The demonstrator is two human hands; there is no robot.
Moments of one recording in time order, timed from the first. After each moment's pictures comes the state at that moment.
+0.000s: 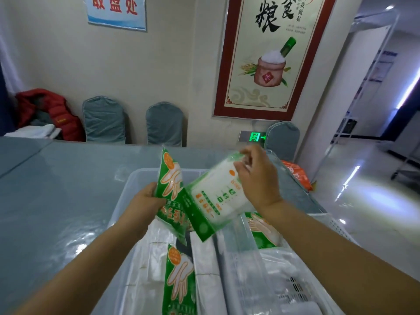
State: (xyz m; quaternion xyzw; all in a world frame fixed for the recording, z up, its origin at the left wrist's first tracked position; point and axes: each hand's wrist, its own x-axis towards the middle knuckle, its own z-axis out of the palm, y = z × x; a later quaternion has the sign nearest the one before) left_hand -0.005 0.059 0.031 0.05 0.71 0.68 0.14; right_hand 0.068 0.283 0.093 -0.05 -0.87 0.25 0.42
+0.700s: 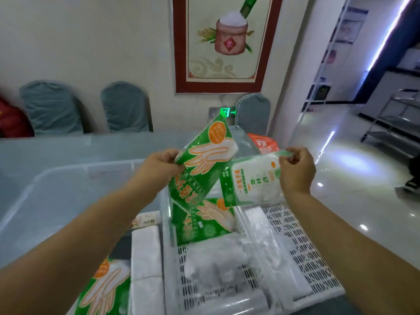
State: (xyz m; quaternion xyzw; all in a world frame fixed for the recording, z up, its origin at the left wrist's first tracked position) left_hand 0.003 0.280 0.062 0.21 0.72 0.63 0.19; right_hand 0.122 0.548 0.032 -0.34 -0.70 0.38 0.49
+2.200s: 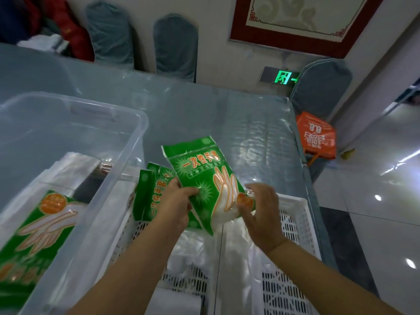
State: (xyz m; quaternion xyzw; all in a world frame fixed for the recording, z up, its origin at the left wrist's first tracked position) left_hand 0.052 0.440 -0.083 -0.23 0.53 0.80 0.16; right_hand 0.111 0.628 -0.104 0.07 -0.92 0.30 0.24
